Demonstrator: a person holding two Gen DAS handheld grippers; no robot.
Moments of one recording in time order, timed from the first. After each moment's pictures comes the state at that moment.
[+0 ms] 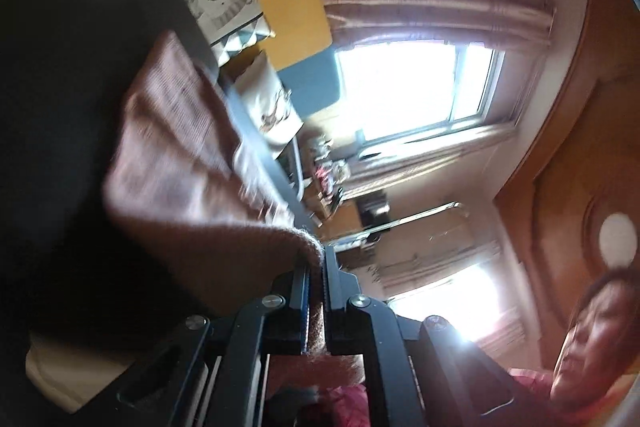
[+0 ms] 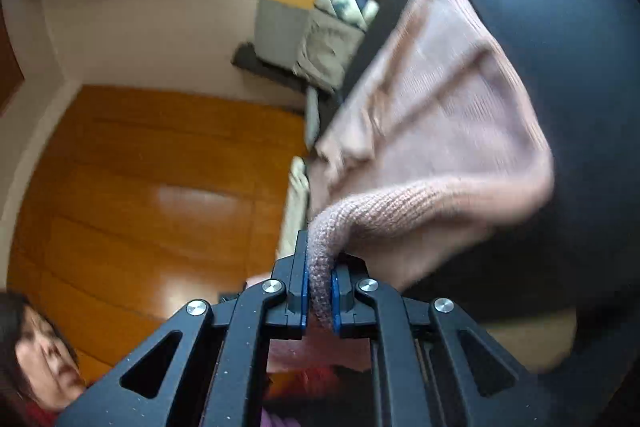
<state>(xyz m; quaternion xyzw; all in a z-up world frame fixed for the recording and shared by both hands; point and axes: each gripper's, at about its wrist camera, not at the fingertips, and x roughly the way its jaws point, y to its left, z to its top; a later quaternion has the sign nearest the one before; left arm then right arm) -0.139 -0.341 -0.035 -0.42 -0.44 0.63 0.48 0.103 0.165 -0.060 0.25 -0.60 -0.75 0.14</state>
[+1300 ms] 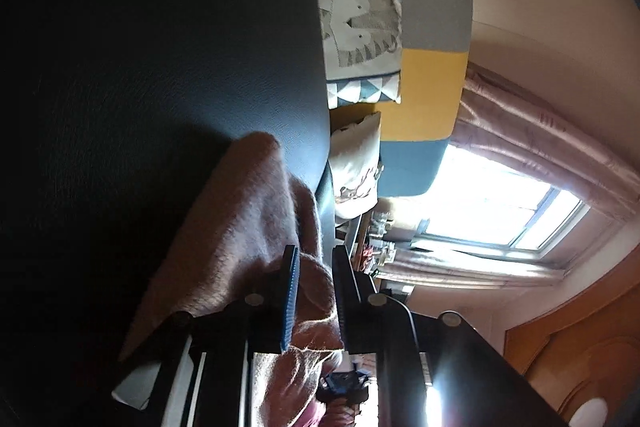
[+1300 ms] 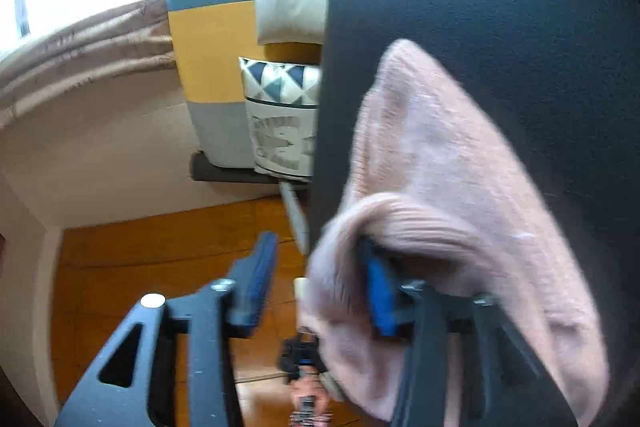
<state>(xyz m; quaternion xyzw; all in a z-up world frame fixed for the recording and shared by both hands) -0.369 -0.259 -0.136 -0.53 -0.55 0.58 0.30 -0.052 0.284 -0.122 0.18 -0.75 -0.63 0.05</state>
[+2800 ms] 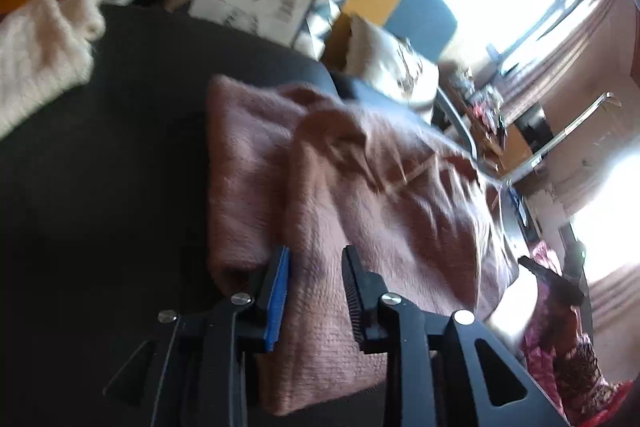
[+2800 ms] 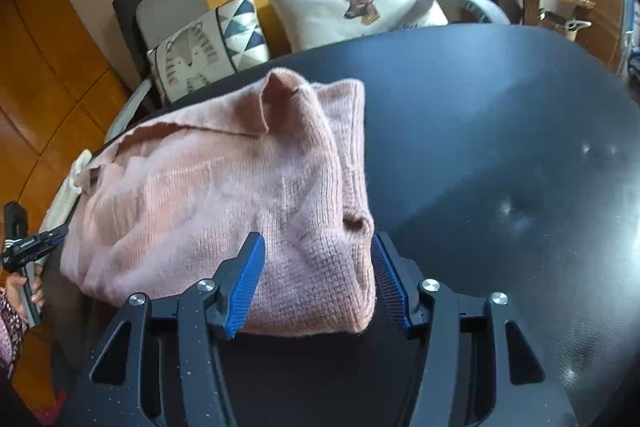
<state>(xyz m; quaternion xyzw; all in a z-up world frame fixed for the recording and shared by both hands) -0.257 -0.259 -0.065 -0.51 -0.08 0.77 0.37 0.014 0.191 -0.075 0.41 -0.23 -0.87 -0.14</state>
